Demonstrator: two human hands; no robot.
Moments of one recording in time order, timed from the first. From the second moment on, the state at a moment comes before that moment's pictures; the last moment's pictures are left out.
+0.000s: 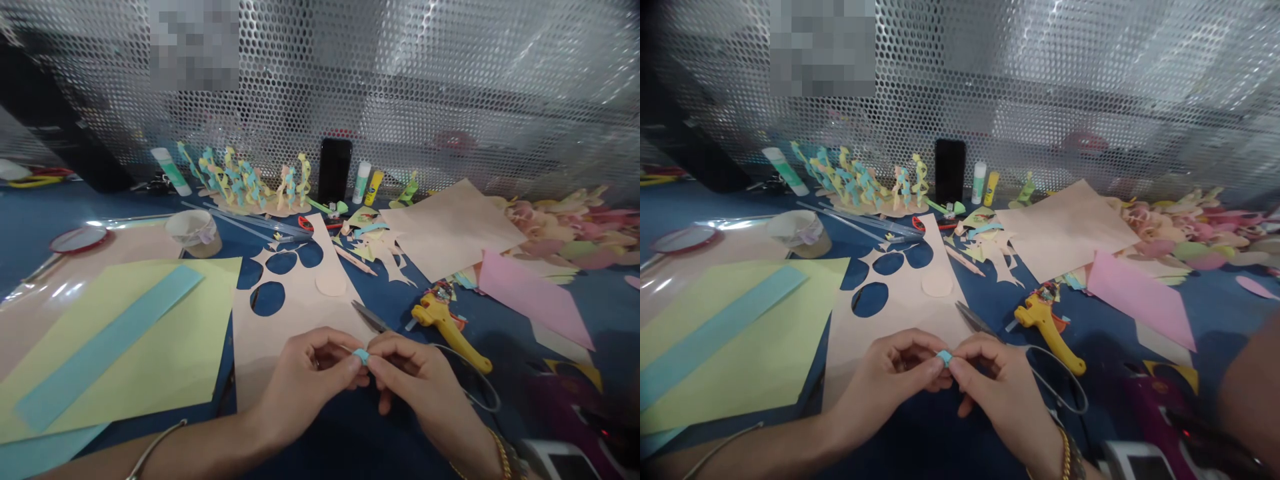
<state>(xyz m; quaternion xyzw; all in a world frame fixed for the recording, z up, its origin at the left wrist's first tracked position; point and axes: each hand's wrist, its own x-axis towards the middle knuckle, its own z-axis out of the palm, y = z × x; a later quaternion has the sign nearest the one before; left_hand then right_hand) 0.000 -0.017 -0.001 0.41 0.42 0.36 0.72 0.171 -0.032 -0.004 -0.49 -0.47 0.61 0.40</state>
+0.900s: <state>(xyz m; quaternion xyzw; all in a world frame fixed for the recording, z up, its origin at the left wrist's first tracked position) 0.000 -0.016 -0.003 0.41 0.42 0.37 0.72 0.172 -0.031 -0.006 -0.48 -0.48 0.60 0.42</state>
